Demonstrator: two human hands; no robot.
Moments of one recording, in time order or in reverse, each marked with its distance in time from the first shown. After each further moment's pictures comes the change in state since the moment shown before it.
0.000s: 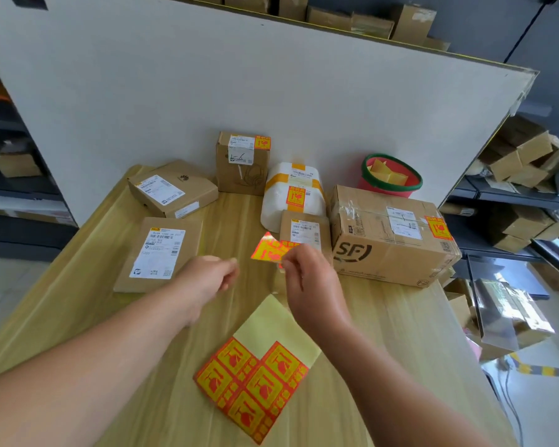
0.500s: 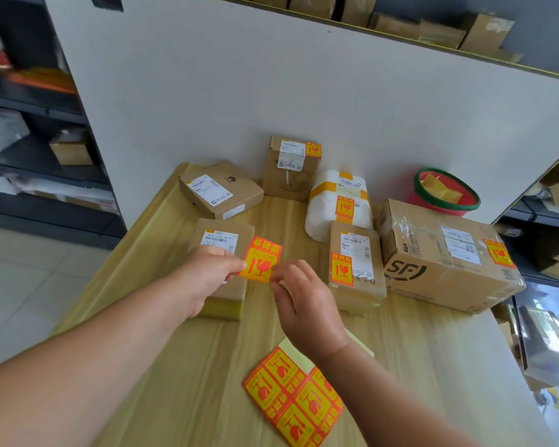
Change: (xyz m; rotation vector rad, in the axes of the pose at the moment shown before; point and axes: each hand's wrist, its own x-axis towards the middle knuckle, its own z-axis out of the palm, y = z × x) left_hand 0.015 -0.004 -0.091 -0.078 0.070 0.035; right_hand 0.008 -0.053 0.080 0.068 -0.098 -0.317
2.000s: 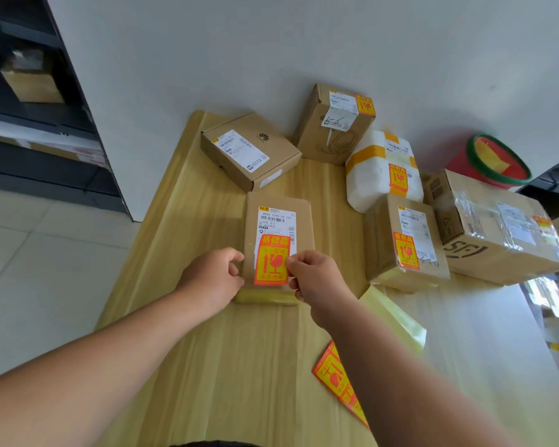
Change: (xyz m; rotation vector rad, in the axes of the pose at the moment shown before) left_hand 0.092 -0.092 -0.112 0.575 -0.138 0.150; right_hand 0.073 -0.023 0.142 0.438 -0.096 1.238
